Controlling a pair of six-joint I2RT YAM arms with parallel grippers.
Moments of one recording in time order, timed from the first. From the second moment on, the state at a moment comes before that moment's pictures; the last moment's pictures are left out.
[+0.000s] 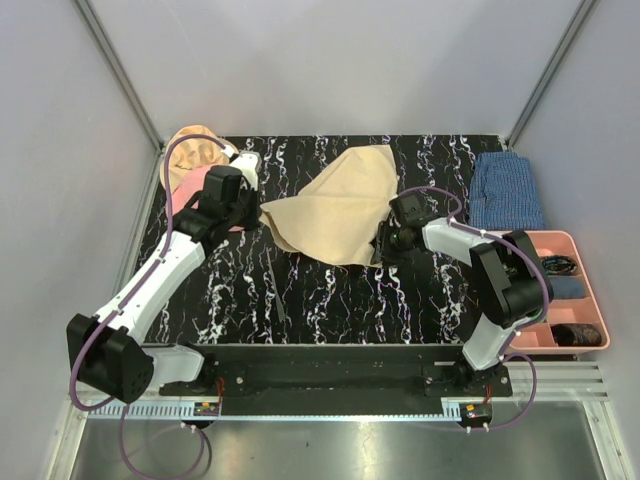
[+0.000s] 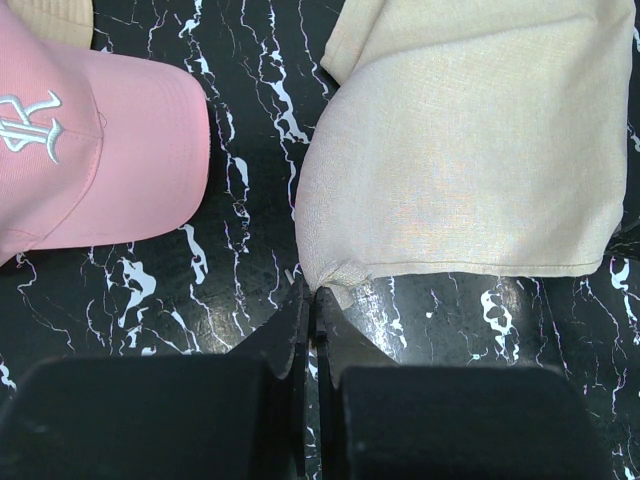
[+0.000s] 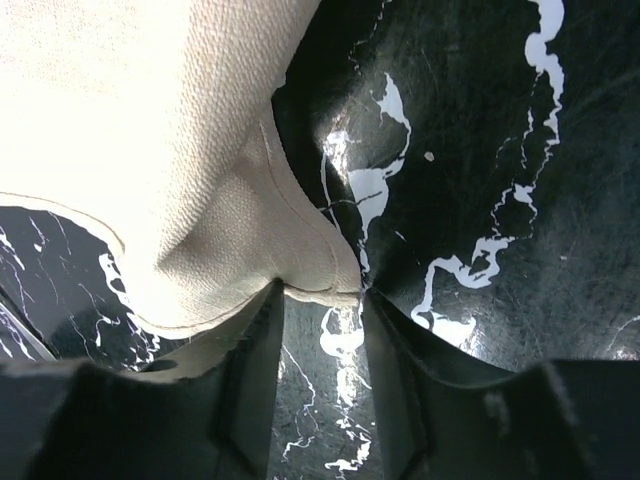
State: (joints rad) left arm -0.37 1.26 1.11 -0.49 -0.03 -0.15; right arm 0.39 1.73 0.99 -0.36 -0.19 0.55
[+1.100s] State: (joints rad) left arm -0.37 1.13 1.25 -0.48 -0.05 -0.18; right arm 0.40 1.30 1.19 -0.49 0.08 0.41
